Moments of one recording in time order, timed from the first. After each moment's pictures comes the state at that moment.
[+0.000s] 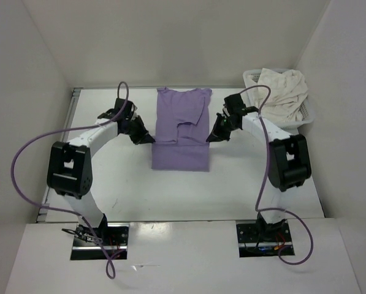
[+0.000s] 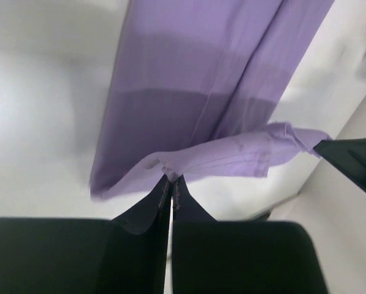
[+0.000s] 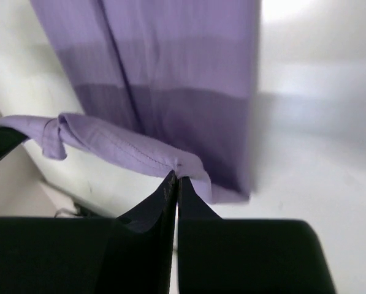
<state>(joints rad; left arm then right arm) -0.19 1.69 1.20 -0.55 0.42 -0.76 0.28 1.75 1.28 -0.61 -0.38 0.67</state>
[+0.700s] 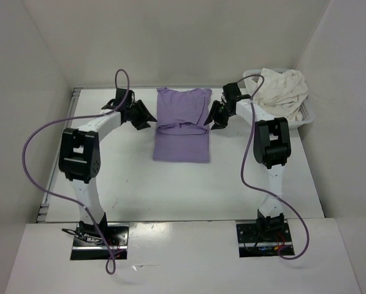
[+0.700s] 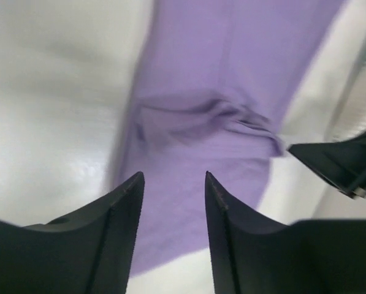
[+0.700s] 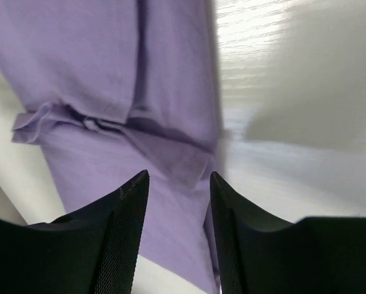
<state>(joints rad) -0.15 2.01 1.49 -0.35 0.33 -0.78 0.19 2.21 1.75 -0.60 -0.34 0.58</state>
